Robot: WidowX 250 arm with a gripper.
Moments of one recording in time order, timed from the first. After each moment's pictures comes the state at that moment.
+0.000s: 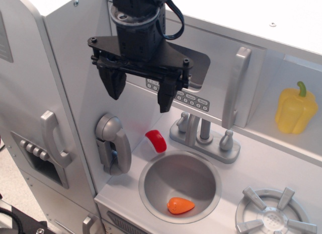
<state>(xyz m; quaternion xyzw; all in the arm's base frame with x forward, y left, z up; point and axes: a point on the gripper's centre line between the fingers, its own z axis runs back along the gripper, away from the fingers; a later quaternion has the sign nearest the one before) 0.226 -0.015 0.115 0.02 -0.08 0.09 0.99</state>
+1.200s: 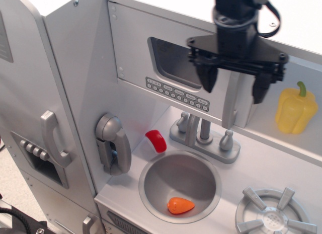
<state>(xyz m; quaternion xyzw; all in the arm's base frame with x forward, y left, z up) 0.296 -0.102 0.104 -0.05 -0.14 0.03 0.99</state>
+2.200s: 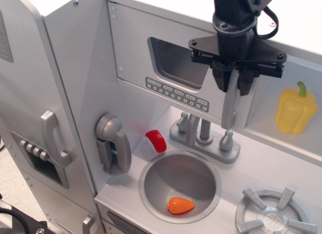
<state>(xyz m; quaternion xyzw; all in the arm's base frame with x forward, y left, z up) 0.307 -0.100 0.095 -0.06 -0.17 0.04 0.98</state>
